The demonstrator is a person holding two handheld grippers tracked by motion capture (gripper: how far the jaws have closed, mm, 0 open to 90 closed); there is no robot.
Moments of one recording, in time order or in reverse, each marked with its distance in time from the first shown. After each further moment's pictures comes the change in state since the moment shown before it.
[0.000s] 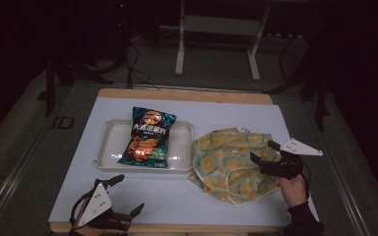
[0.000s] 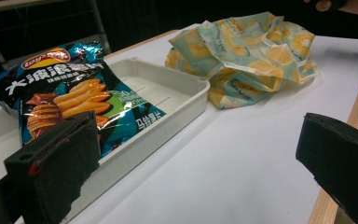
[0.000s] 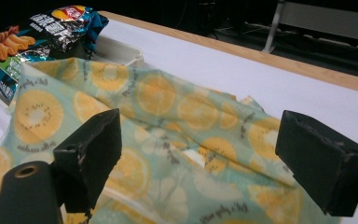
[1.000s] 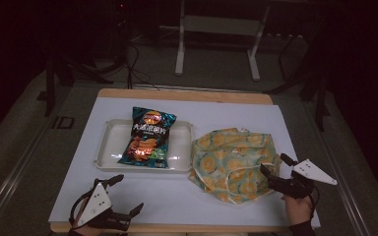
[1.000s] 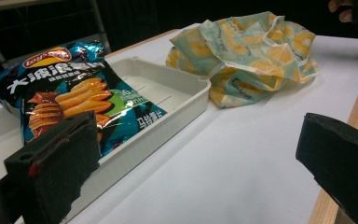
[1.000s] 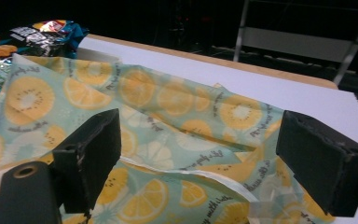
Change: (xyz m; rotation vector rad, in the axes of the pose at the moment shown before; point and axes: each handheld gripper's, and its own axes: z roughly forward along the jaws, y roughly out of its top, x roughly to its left) left arm 0.002 -0.001 -0.001 0.000 0.001 -0.005; right arm 0.012 -0.042 -0.036 -0.125 -0.130 0.023
